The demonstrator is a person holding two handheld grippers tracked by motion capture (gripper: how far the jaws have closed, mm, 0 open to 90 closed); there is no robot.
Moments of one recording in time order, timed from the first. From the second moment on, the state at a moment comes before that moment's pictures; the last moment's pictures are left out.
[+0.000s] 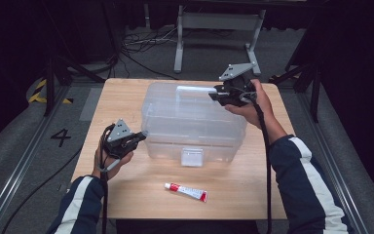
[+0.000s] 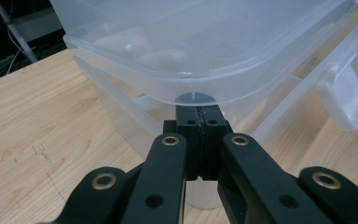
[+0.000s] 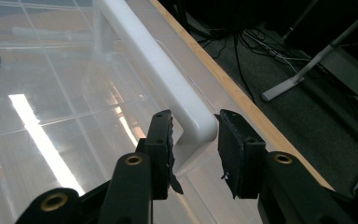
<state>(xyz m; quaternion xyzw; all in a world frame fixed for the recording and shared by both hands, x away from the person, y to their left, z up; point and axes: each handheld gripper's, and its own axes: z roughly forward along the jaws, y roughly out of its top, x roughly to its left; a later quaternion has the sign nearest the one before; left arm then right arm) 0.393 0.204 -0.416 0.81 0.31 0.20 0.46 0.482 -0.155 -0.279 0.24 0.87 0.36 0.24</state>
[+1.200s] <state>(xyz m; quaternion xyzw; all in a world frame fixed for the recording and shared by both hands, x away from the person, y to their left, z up) 0.394 0.204 -0.414 0.81 0.30 0.21 0.46 0.431 -0.299 -0.329 0.30 0.81 0.43 0.28</state>
